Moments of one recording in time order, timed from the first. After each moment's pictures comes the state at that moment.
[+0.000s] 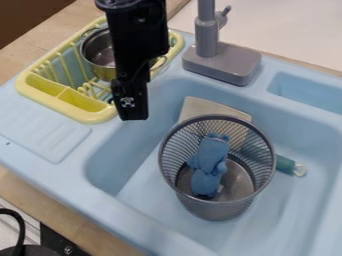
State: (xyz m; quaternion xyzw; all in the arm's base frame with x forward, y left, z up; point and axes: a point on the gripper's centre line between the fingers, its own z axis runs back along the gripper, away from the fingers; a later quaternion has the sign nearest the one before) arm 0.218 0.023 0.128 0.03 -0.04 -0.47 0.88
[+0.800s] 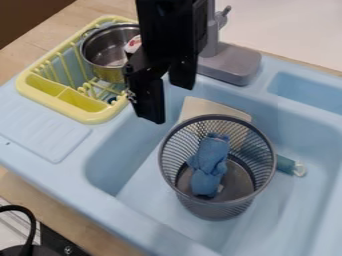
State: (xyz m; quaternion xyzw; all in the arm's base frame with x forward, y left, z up) arm 0.215 -0.029 0.140 -0.01 -0.03 -0.73 0.68
